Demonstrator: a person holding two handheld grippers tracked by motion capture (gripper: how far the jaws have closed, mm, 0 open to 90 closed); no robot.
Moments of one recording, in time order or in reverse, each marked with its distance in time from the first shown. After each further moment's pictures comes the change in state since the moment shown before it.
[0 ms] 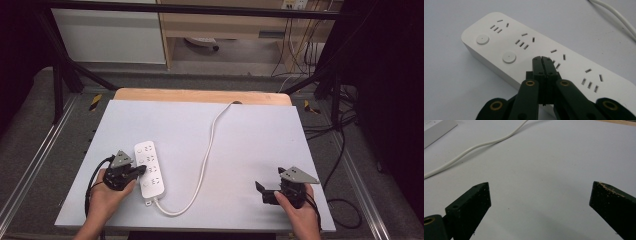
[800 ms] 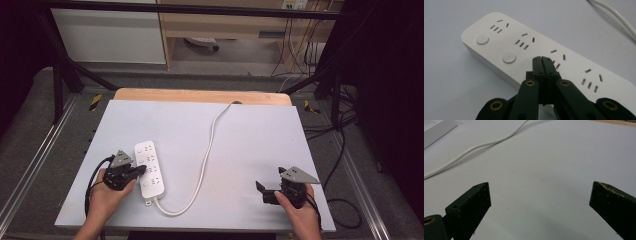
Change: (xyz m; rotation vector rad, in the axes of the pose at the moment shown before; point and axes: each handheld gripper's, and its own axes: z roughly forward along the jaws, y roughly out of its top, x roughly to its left) left arm 0.000 0.001 0.000 -0.002 0.000 0.000; right arm -0.001 0.000 -0.001 -0.003 -0.002 -0.001
